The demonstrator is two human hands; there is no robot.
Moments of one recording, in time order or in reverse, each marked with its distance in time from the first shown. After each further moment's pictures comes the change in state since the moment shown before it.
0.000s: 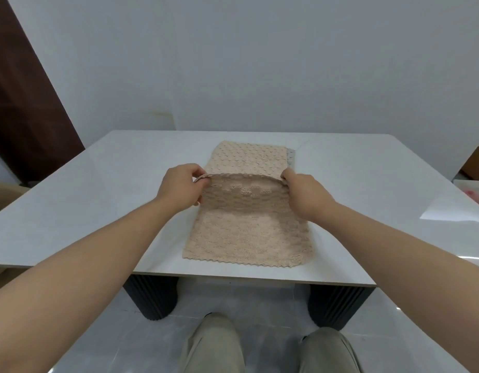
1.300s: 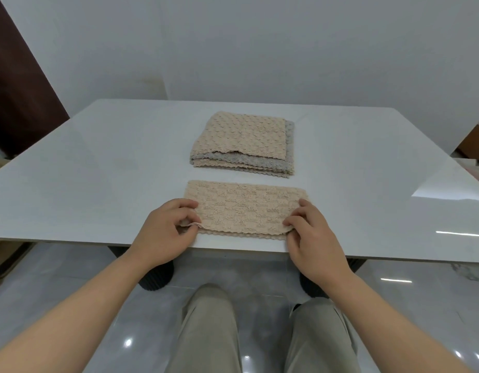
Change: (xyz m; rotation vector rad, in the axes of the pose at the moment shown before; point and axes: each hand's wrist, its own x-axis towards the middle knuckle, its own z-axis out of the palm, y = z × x) left_hand -0.123 -0.073 0.026 0.071 -0.089 0.223; right_hand -0.138 0.000 0.086 0.237 0.312 -0.098
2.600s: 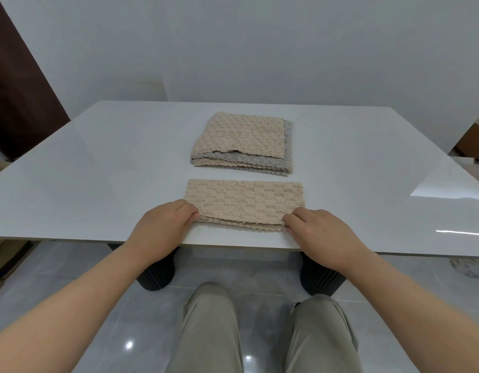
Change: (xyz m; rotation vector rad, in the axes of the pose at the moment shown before) left_hand 0.006 -0.006 -0.009 0.495 -0.006 0.309; right_hand 0.022 0.021 -0.023 -0.444 -0.253 -0.370
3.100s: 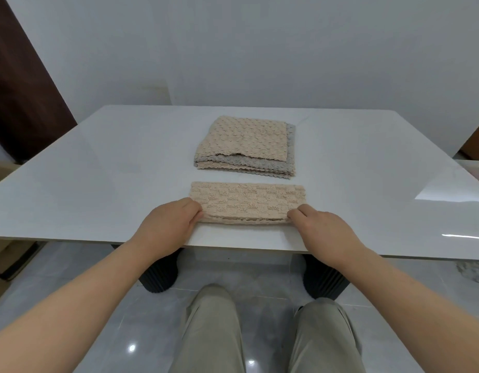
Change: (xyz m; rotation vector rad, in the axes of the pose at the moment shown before) left_hand 0.010 0.002 -0.005 0.003 -0.098 -0.039; right_hand 0.009 -0.006 -0.017 -0.051 -0.170 0.120
